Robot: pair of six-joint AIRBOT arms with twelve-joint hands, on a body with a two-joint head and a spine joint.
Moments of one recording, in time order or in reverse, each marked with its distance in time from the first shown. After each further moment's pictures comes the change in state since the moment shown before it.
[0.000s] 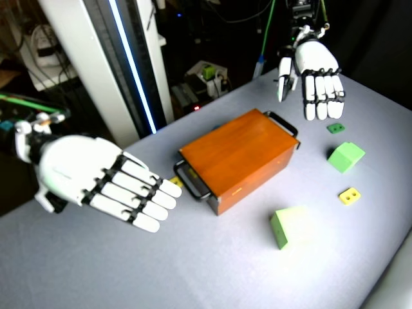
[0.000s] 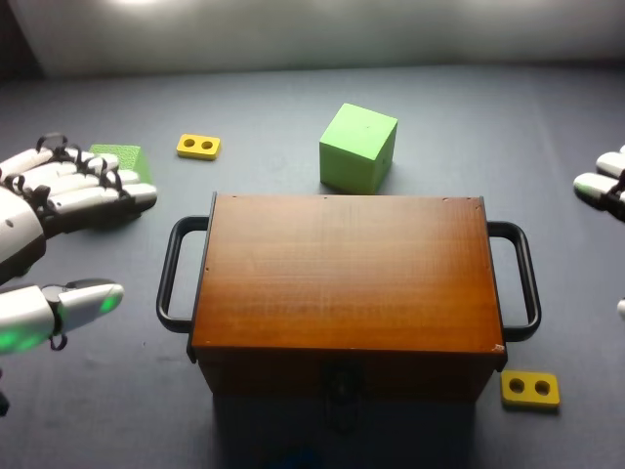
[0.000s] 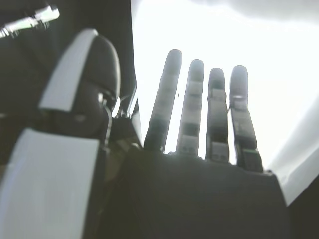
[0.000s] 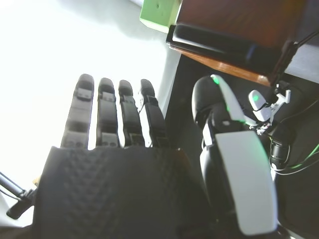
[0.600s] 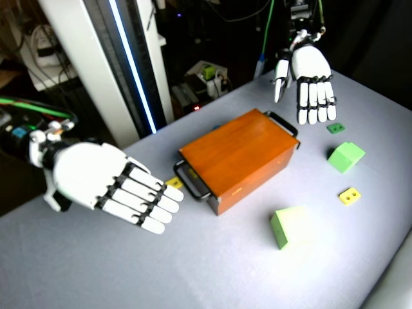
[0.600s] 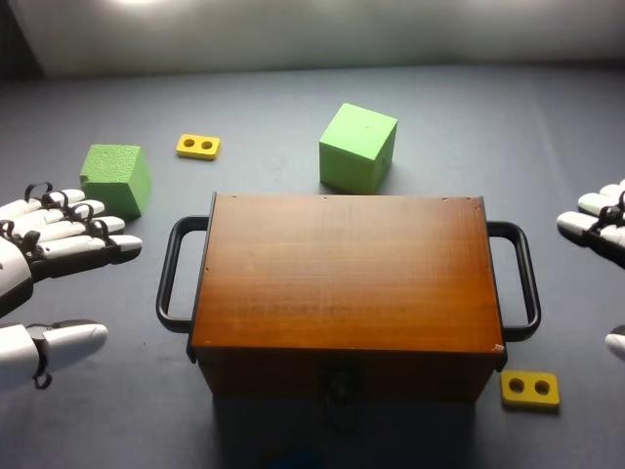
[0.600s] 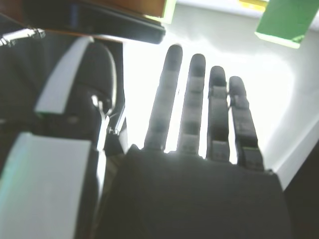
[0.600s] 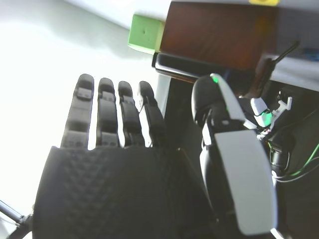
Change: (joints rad) left arm 0.090 -0.003 -0.012 -0.019 0.010 -0.039; right arm -0.002 -0.043 0.016 0.005 -0.080 0.000
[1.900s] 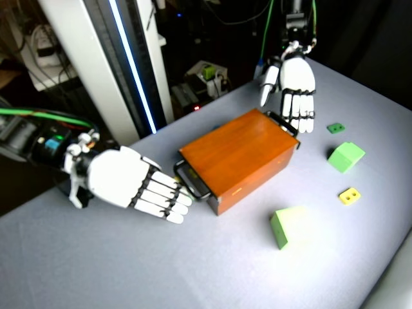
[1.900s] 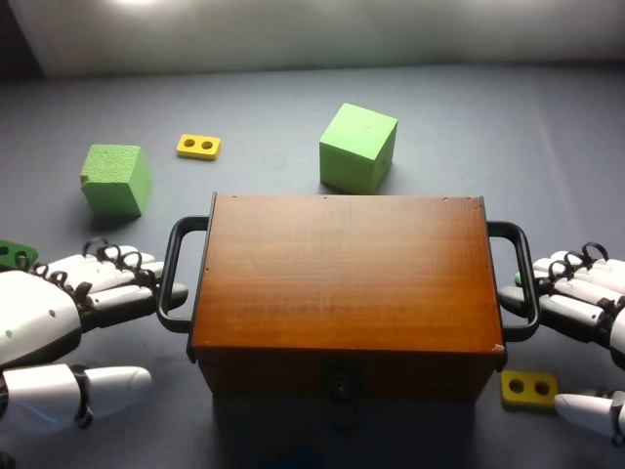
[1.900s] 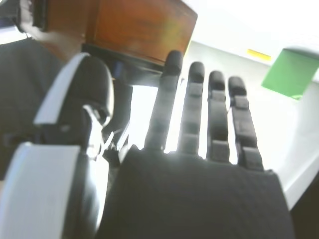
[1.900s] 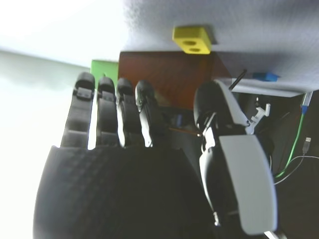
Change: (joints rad) left arm -0.031 -0.077 0.031 0.135 0.109 -0.099; right arm 0.065 -0.109 0.070 -0.093 -0.212 0.046
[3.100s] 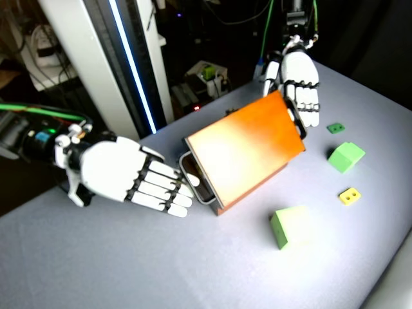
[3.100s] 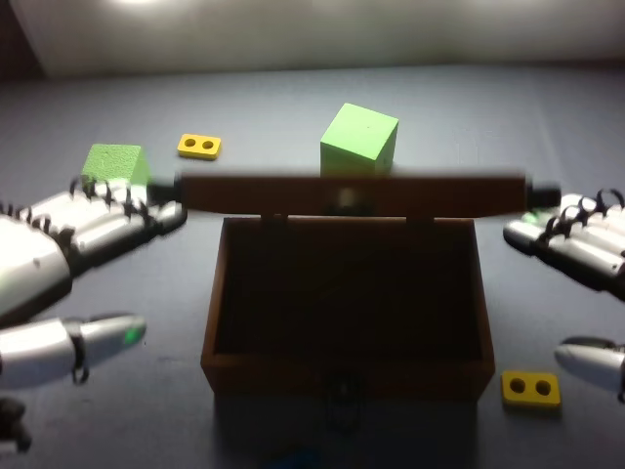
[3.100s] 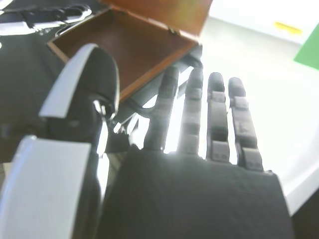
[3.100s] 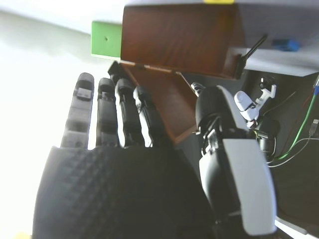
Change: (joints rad) left arm -0.054 0.031 -0.008 -0.056 -0.135 0.071; right arm 0.006 0.050 -0.017 -0.026 0.168 0.055
